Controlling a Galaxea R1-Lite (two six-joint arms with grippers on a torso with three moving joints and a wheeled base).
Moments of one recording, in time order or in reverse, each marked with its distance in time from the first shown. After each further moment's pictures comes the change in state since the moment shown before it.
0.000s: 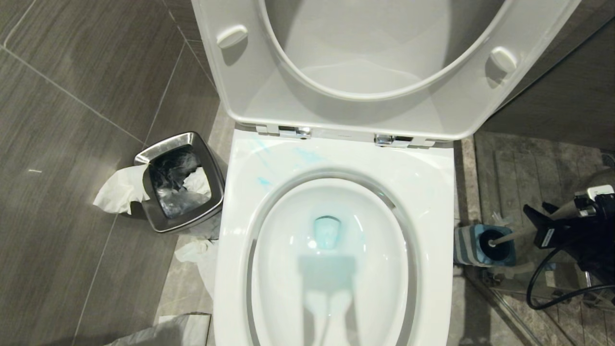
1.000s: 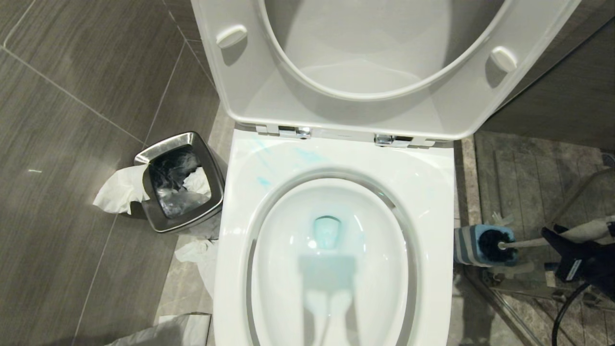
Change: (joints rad) left arm 0.000 0.000 0.000 0.000 0.000 0.001; right arm 0.006 -0.243 0.291 0.002 0.066 0.002
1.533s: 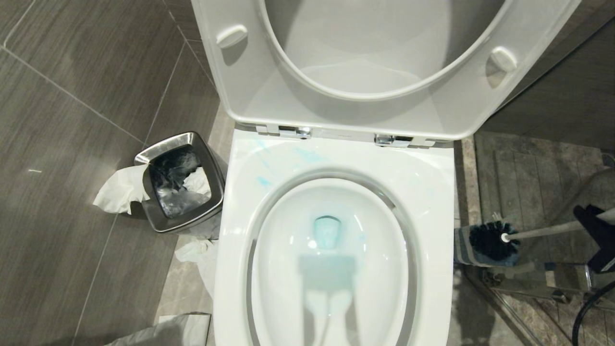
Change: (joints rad) left arm 0.000 0.000 0.000 0.000 0.000 0.000; right arm -0.018 -0.261 0.003 0.028 0.000 0.129
